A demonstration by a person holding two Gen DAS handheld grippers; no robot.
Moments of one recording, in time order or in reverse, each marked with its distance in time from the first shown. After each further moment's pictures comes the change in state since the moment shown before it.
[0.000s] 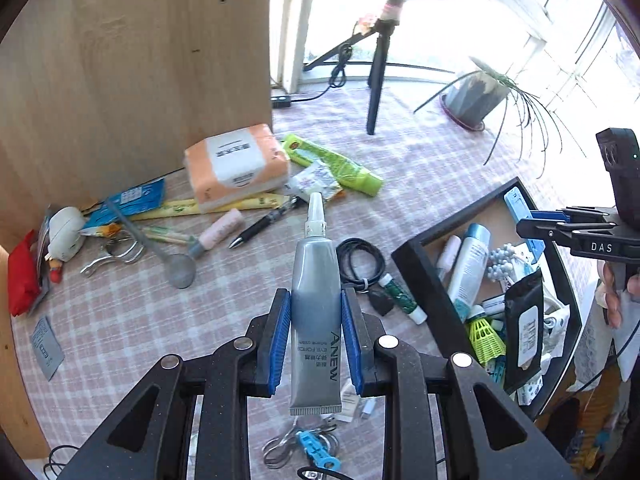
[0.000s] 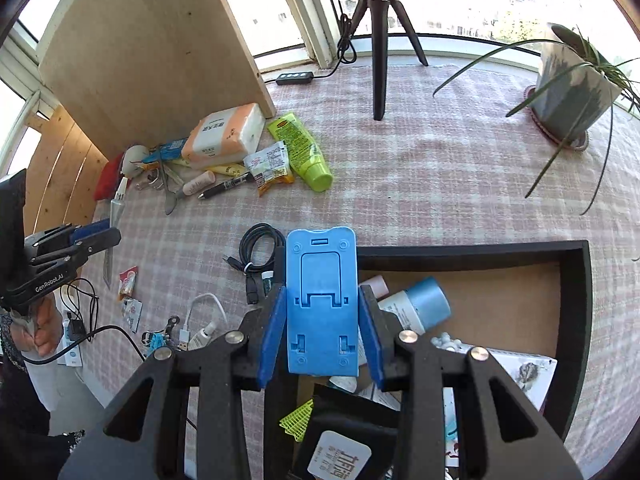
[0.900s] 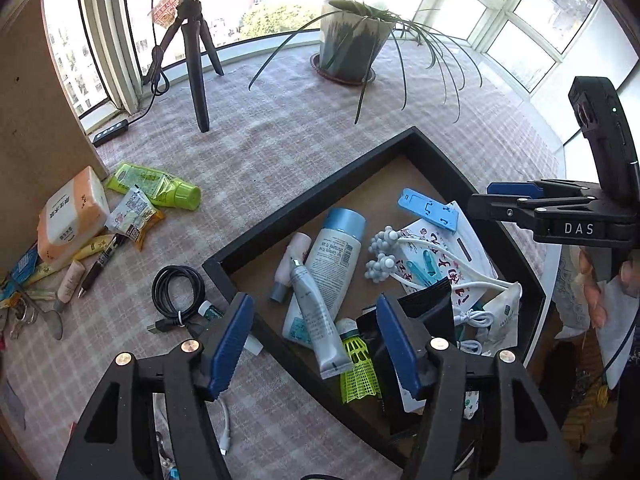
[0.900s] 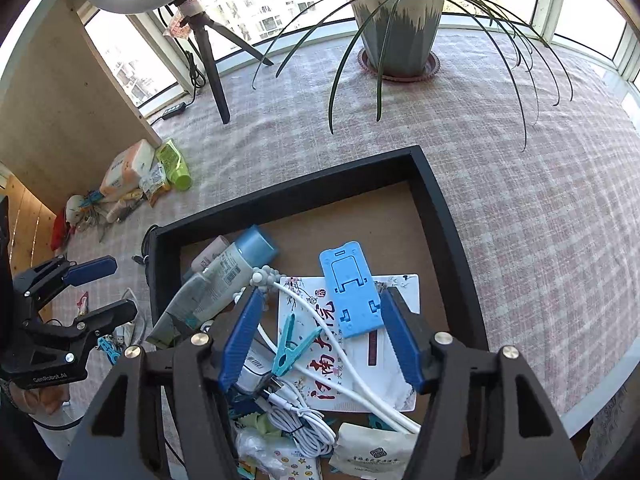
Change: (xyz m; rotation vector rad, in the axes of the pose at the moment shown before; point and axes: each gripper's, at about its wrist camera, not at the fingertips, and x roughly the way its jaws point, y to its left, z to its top) left arm 0.034 -0.147 0.016 0.188 0.072 -0.126; right arm -0.047 -0.106 -0.060 0.208 -0.060 -0.107
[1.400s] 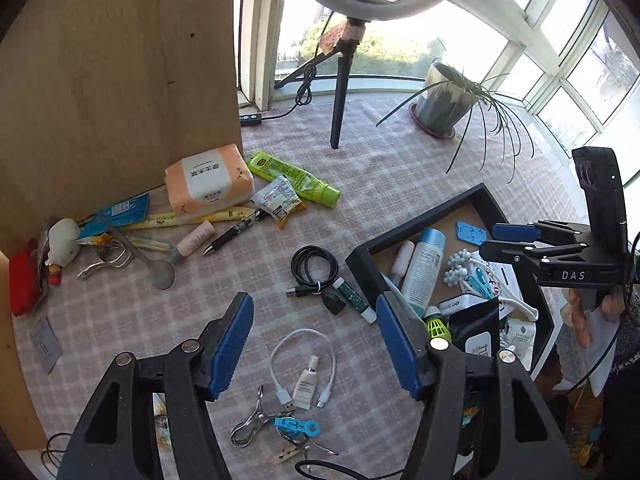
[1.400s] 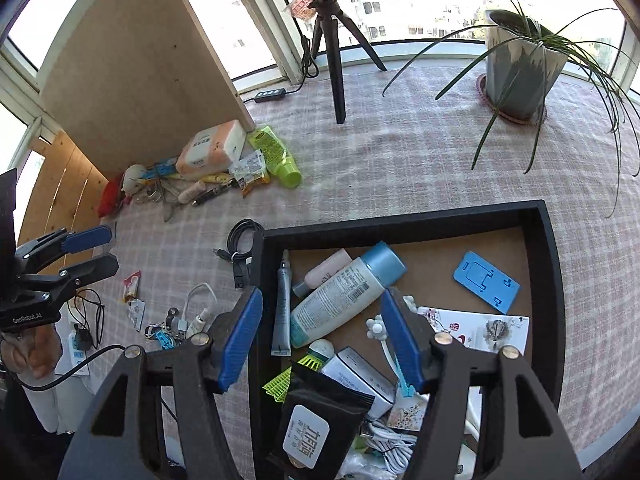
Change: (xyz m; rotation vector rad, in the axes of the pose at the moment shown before) left arm -0.096 0.118 -0.042 -0.217 -0.100 0.113; right arm 0.008 0.116 0.020 -0.201 0.023 0.168
